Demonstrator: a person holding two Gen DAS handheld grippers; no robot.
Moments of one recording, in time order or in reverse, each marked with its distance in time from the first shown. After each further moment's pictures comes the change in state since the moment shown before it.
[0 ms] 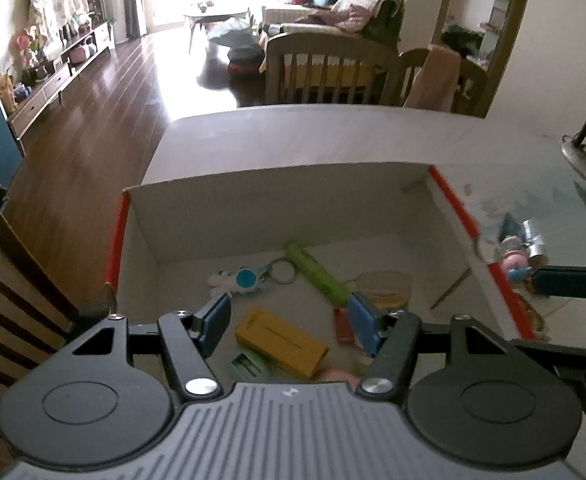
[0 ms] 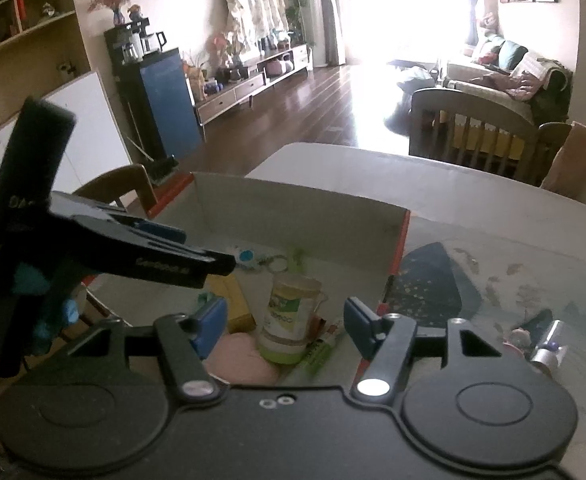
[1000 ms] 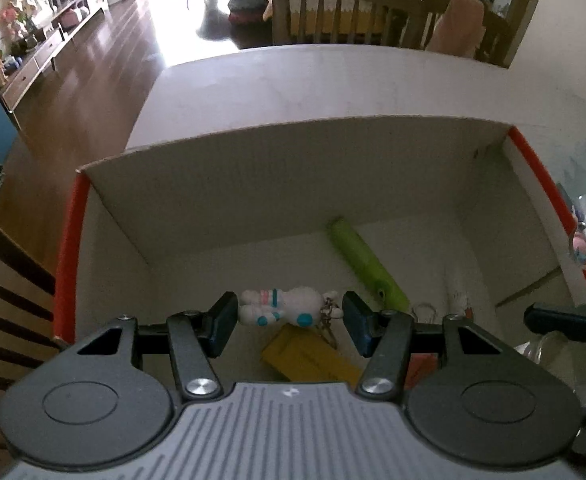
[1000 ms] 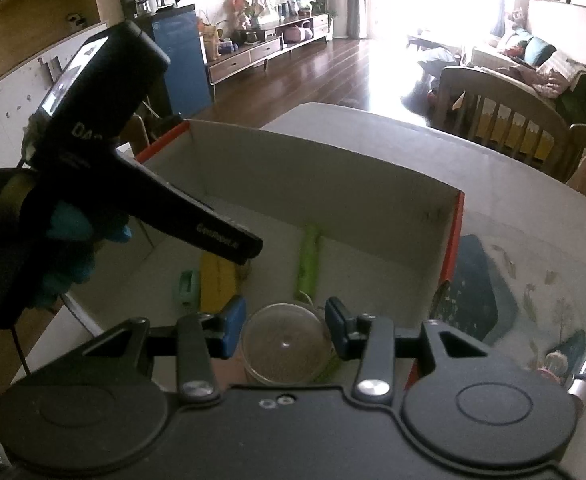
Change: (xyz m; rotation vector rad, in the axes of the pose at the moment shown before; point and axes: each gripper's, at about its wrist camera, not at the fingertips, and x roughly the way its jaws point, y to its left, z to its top) left arm 0.093 0.022 0.008 0.023 0.182 0.026; right arm 0.069 0.021 -0.015 -0.090 0.112 0.000
